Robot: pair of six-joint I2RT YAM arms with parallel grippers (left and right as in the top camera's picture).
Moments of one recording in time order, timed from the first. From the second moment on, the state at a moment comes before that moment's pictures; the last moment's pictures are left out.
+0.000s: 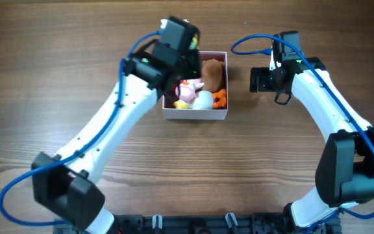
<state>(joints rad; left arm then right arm) -0.56 1.74 1.60 -0.77 -0.02 -0.55 0.11 1.79 1.27 -0.69 0.11 0.13</state>
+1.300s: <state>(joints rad) -0.60 1.98 1.60 -0.71 -0.05 -0.58 0.11 1.79 1.27 -0.69 0.11 0.13</state>
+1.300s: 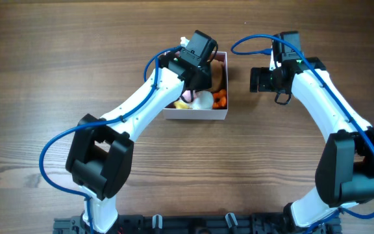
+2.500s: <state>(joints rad) -0.60 2.13 1.62 -0.63 -0.13 -0.57 0.11 1.79 1.27 -0.69 0.11 0.13</state>
